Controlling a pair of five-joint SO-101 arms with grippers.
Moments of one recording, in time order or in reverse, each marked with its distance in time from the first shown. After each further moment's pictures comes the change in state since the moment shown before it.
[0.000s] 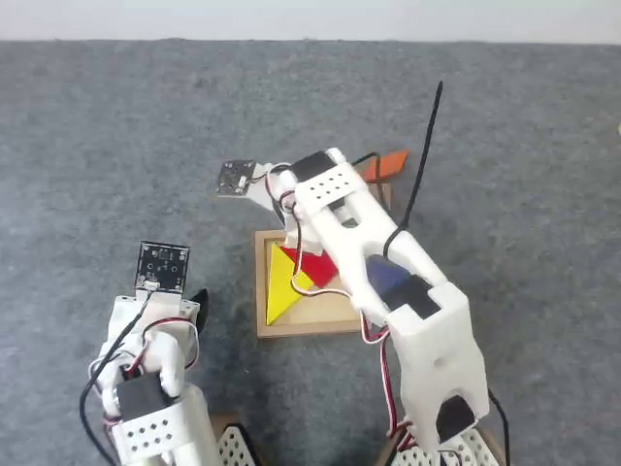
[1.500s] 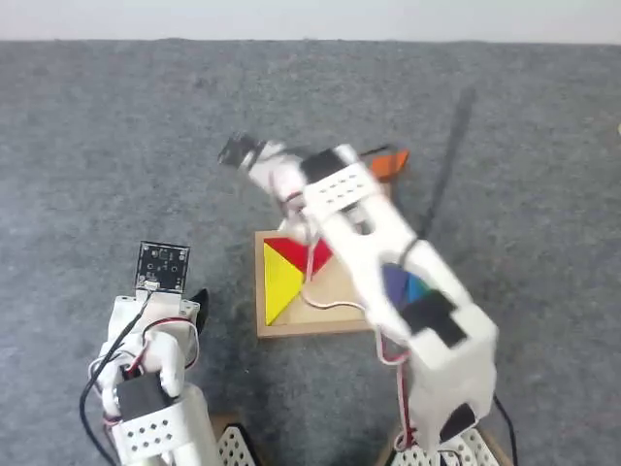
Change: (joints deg) left arm -0.1 0.0 0.0 0.0 0.0; right arm 2.3 -14.2 6.2 -1.9 -12.2
